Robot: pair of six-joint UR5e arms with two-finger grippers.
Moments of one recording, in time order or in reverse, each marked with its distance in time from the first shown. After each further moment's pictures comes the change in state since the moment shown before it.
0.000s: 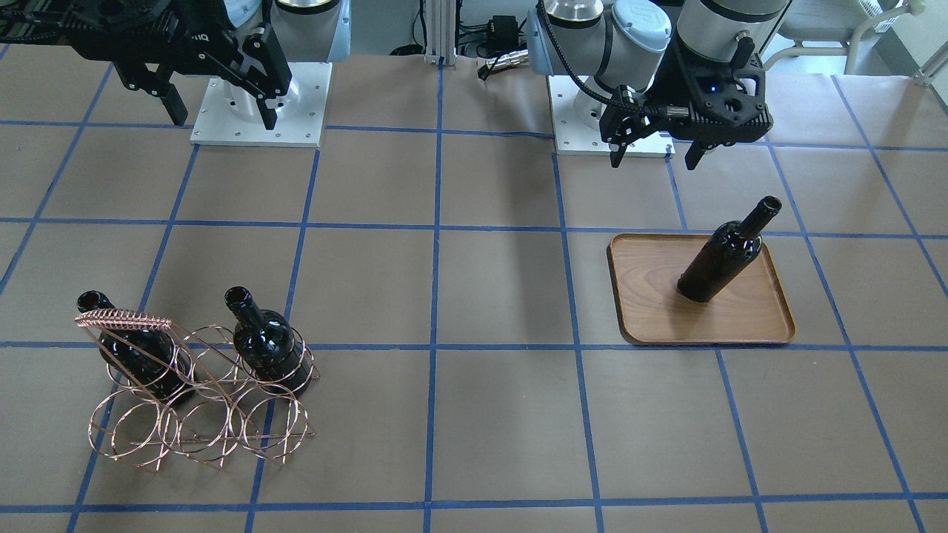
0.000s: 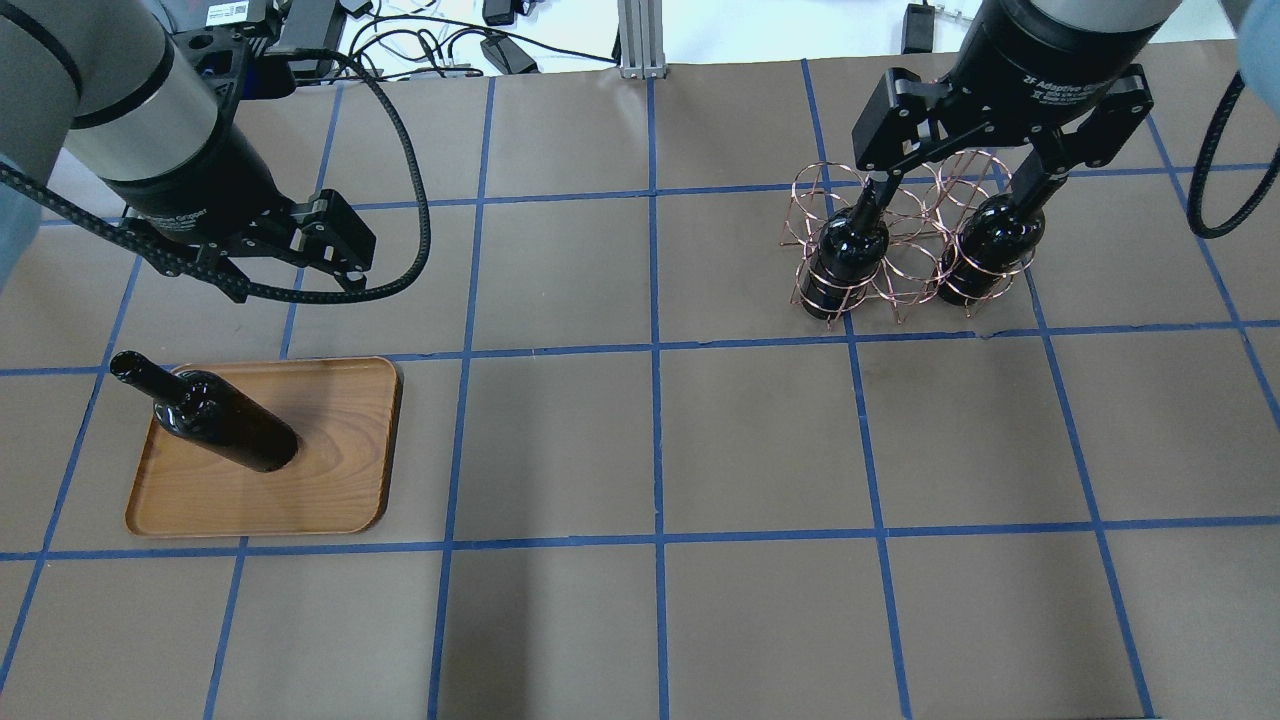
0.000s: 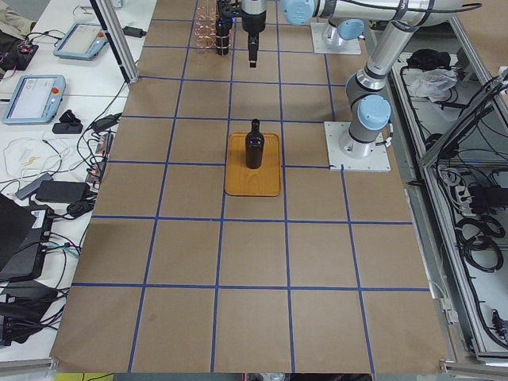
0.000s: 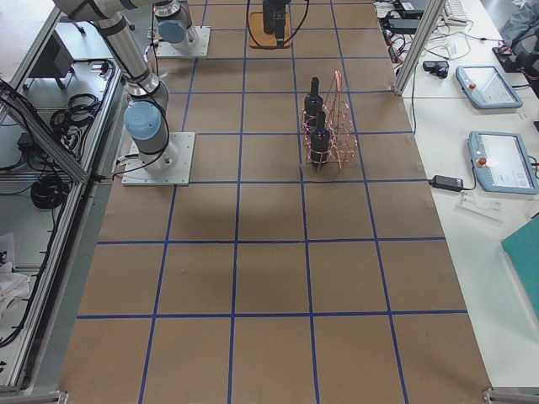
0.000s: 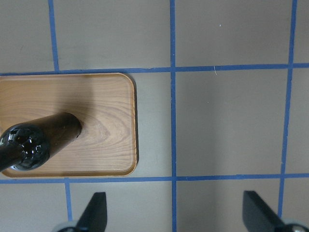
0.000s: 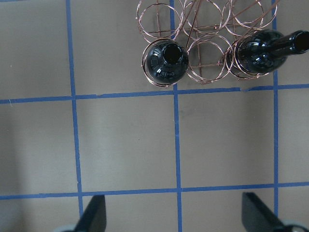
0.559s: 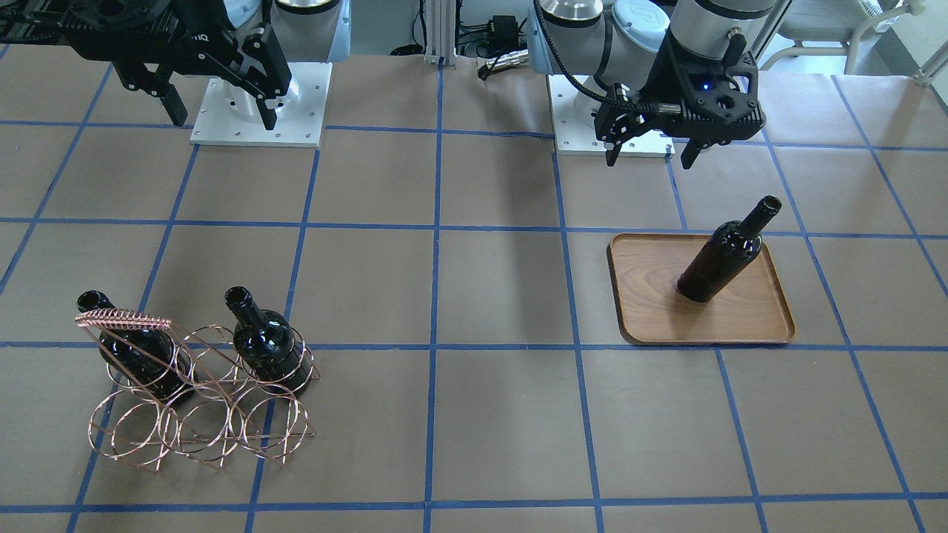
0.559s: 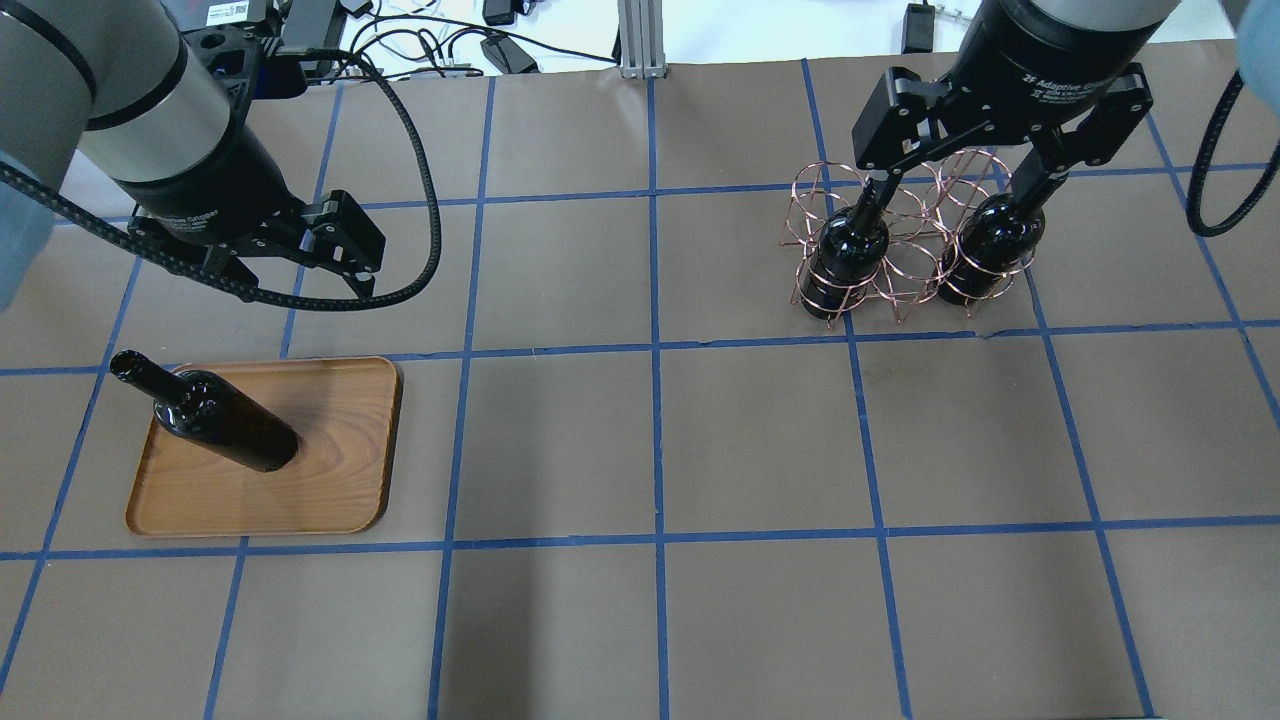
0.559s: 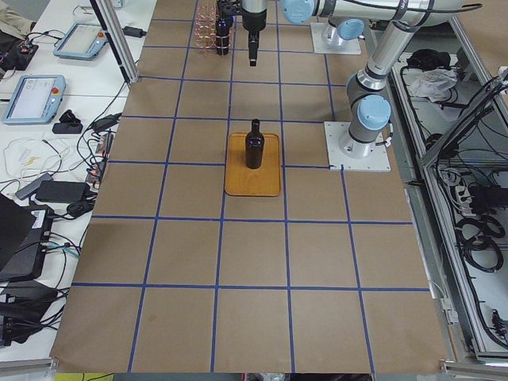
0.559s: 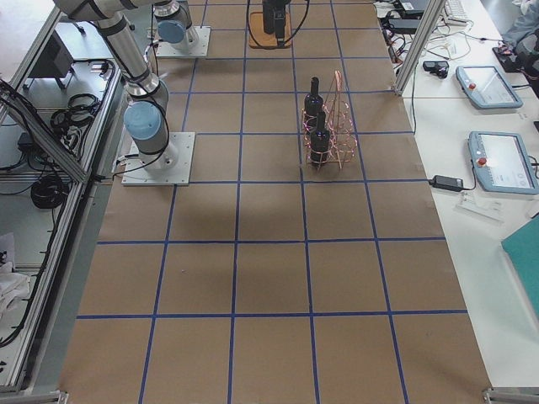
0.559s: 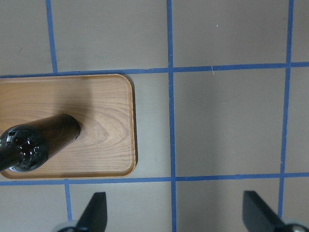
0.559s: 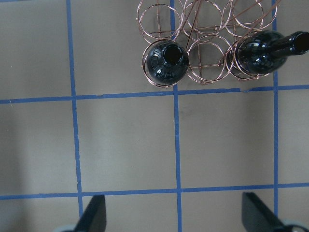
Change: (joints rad) left arm -0.010 0.003 -0.001 0.003 0.008 0.001; right arm 0.000 0.000 0.000 -0.002 0.000 -0.003
